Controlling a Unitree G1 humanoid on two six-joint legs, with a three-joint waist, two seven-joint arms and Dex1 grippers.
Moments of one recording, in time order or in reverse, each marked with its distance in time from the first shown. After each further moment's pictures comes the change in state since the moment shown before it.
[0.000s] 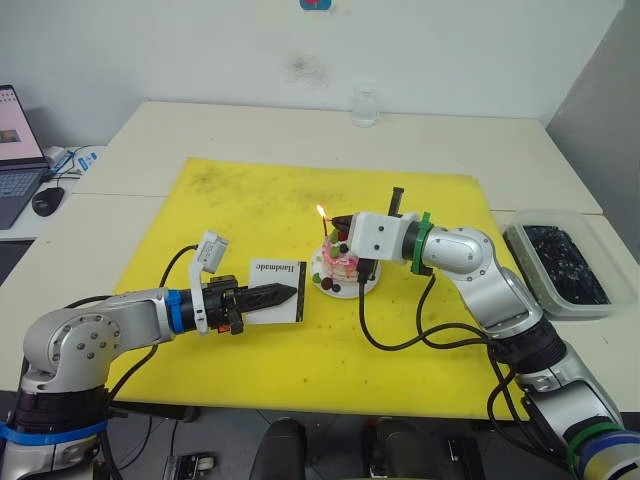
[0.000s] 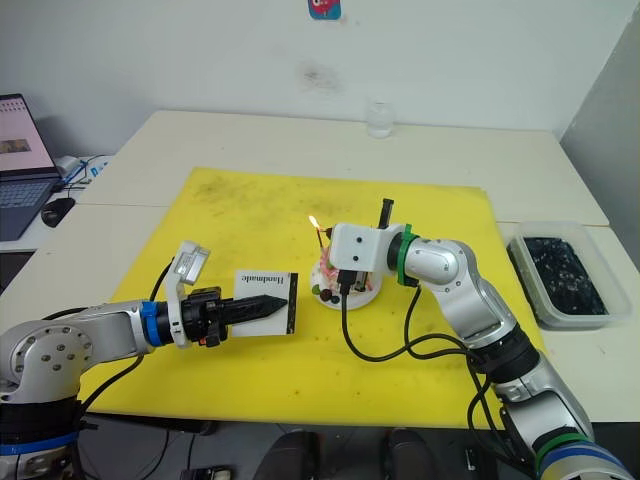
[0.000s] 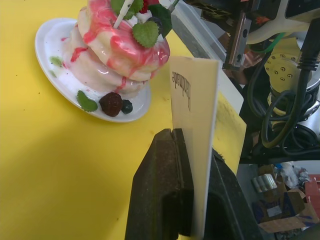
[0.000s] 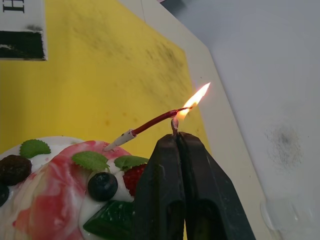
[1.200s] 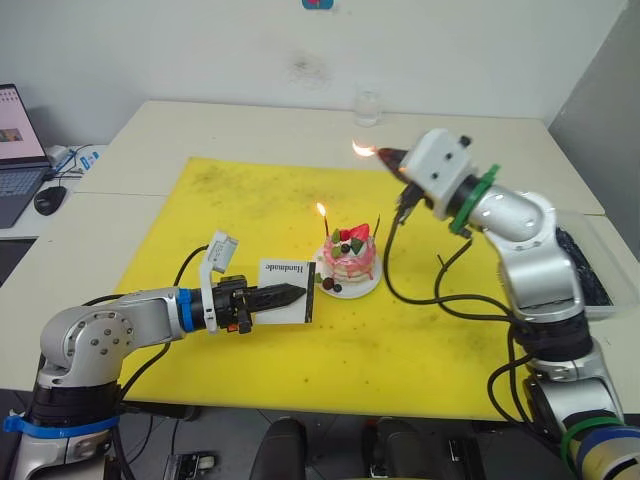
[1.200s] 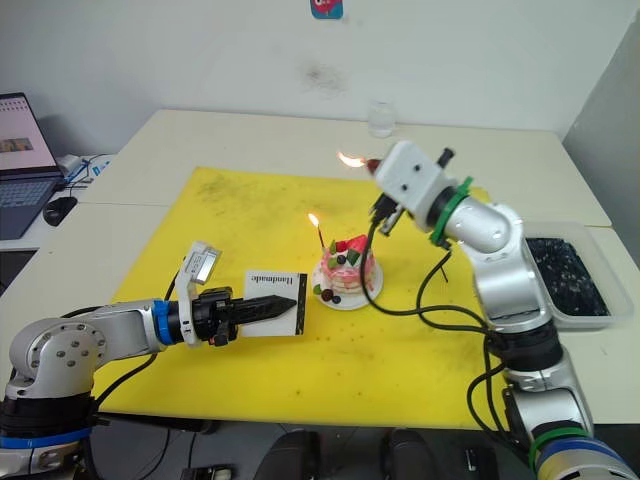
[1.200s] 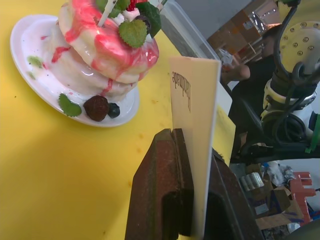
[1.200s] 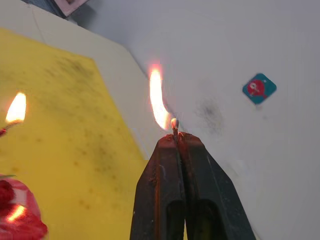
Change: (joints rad) left arm -0.029 -0.041 -0.035 0.019 0.004 0.003 -0.016; right arm -0.016 -0.059 -0.325 -0.134 0.123 0.249 -0.090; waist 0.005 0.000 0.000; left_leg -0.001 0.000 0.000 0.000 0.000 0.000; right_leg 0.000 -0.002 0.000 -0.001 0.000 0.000
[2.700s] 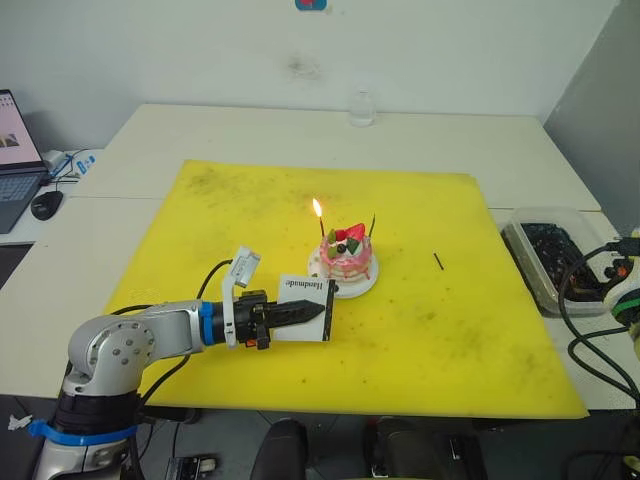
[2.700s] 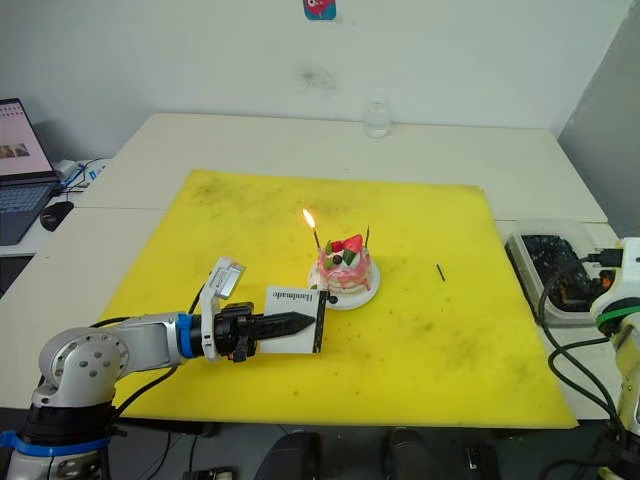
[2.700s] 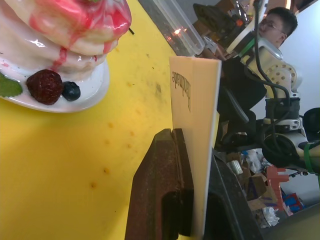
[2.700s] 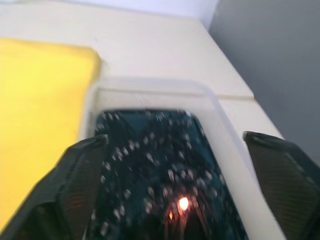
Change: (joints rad) left arm 0.036 -0.063 -0.052 -0.042 -0.024 0.023 0.041; right arm 0.619 -0.089 -0.616 -0.081 0.384 0.256 -0.227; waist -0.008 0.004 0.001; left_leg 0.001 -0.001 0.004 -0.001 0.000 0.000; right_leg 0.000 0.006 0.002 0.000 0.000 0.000
